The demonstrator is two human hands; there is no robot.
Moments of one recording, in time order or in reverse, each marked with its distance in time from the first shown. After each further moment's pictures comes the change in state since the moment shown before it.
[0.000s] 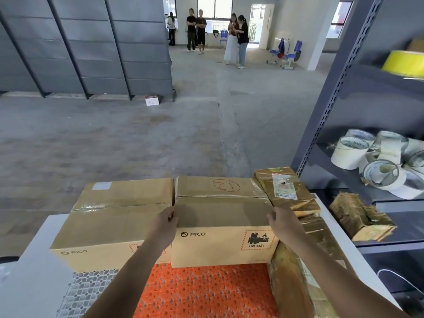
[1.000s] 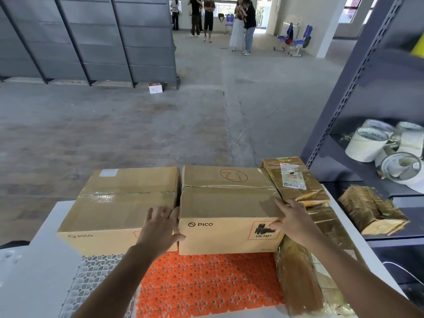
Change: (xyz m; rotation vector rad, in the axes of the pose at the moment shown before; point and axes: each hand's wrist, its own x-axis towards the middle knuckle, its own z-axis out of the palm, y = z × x) left_hand 0.010 -0.069 -0.020 1.020 0.017 0.592; right_hand -0.010 0.004 0.001 -0.145 -0.133 -0.162
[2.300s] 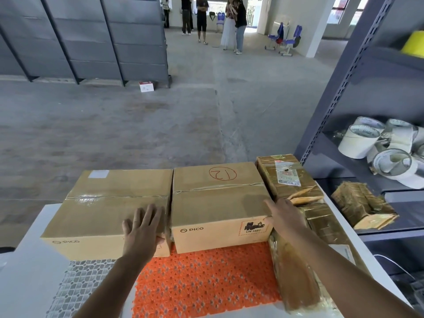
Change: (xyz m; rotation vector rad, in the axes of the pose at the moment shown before) left_hand -0.013 -0.022 0.032 -0.111 -0.076 -0.198; right_hand 0.010 -0.023 0.007 -0.337 0.016 0.003
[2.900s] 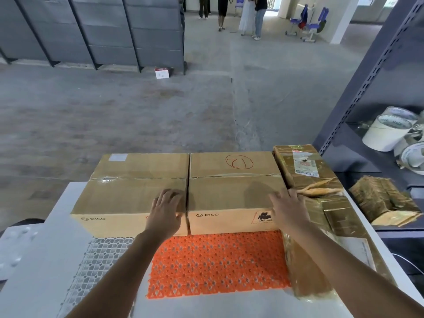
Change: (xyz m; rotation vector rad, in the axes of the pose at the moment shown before) left_hand 0.000 0.012 -0.014 -0.231 0.081 0.049; right_hand -0.012 -0.033 0.007 -0.118 0.055 -0.098
